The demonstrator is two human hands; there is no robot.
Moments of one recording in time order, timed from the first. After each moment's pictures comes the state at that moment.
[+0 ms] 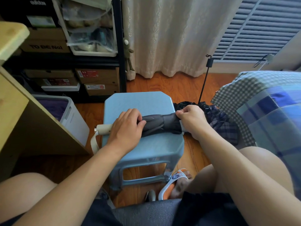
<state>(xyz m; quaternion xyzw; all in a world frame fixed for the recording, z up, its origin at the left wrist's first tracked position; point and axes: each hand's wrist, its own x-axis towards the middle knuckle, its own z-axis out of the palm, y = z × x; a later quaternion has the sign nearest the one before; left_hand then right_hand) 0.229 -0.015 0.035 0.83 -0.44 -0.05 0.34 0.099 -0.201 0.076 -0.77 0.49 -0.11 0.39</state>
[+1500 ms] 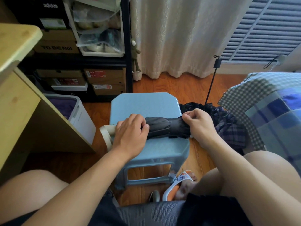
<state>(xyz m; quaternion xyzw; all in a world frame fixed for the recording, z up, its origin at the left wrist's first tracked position) 0.216 -0.004 0.038 0.87 -0.40 -0.08 0.29 0.081 -0.194 0.058 -0.75 0.44 -0.19 0.46</state>
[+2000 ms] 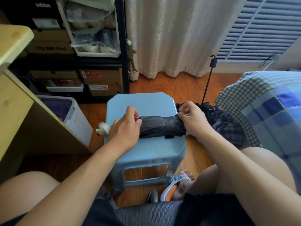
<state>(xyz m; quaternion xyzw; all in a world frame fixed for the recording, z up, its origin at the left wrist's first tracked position) 0.227 -0.013 0.053 0.87 -0.36 -0.14 0.30 0.094 -0.204 0.068 -0.78 0.45 -0.13 0.42</state>
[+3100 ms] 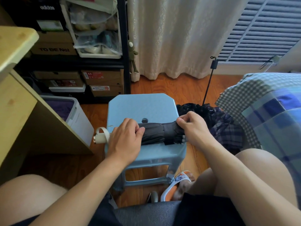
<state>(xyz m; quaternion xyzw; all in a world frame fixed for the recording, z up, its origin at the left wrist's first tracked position) 0.211 0.008 0.029 0.87 -0.38 -0.06 0.32 0.080 -0.181 0.065 -0.76 0.44 -0.15 0.46</state>
